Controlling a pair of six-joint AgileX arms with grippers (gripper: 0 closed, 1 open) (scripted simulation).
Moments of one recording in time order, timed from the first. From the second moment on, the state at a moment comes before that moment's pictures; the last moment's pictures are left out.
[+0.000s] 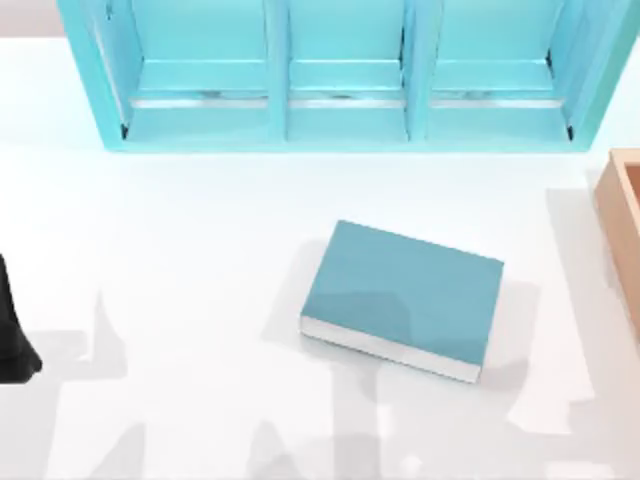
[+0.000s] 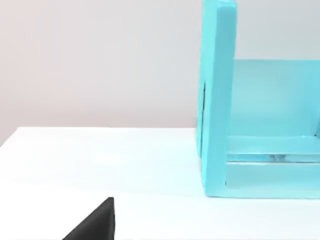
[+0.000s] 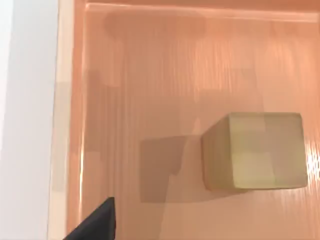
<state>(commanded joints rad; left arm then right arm) 0.00 0.00 0.00 0.00 0.00 0.00 -0.17 1.11 0.93 -0.77 0.01 -0.18</state>
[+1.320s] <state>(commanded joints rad) 0.00 0.00 0.00 0.00 0.00 0.00 -0.29 1.87 1.46 -1.16 0.00 -0.27</state>
